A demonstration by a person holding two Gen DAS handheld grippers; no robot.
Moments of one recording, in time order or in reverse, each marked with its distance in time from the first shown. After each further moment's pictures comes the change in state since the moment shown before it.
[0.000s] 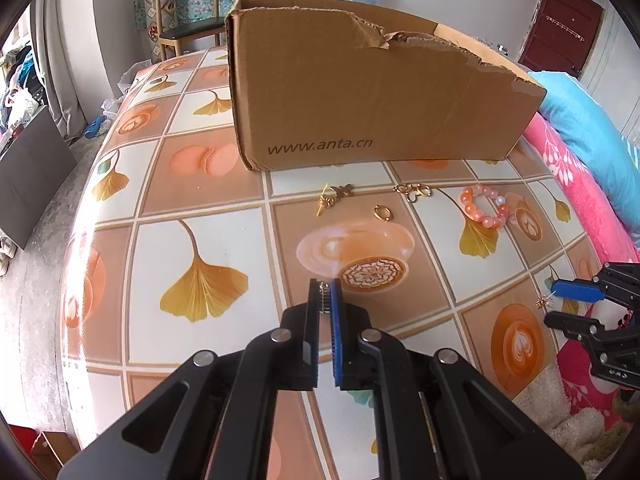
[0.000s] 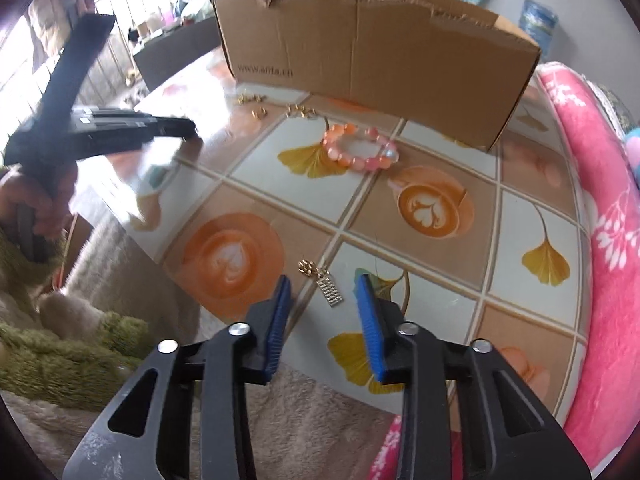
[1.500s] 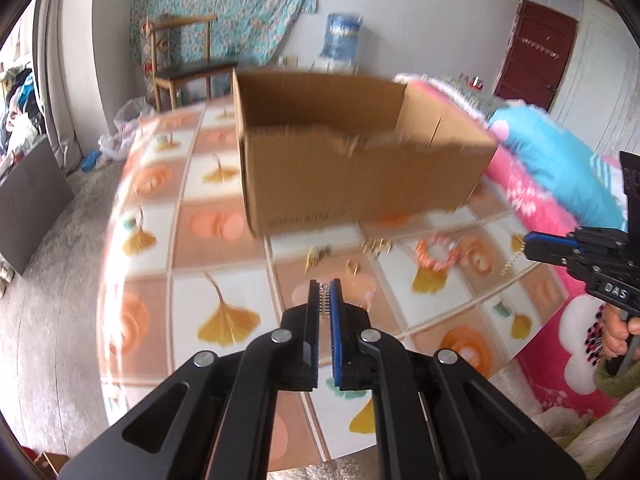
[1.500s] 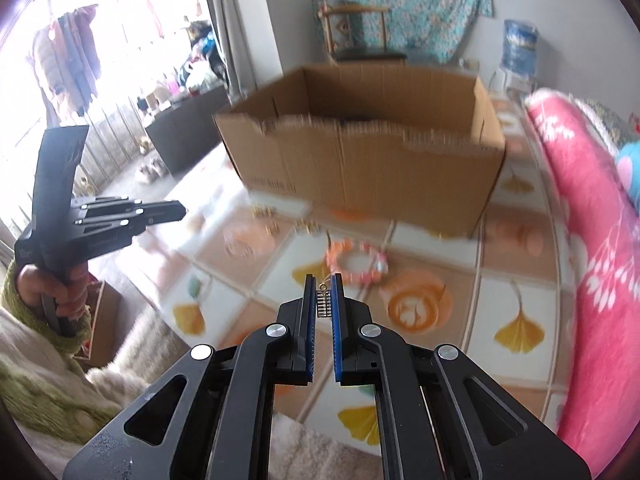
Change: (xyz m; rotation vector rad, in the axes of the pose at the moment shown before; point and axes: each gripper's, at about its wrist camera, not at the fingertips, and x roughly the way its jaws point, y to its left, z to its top) left arm -0.078 0.002 0.017 0.032 -0.165 -0.055; right arm -0.067 -0.019 0.060 0.095 -0.263 0.098
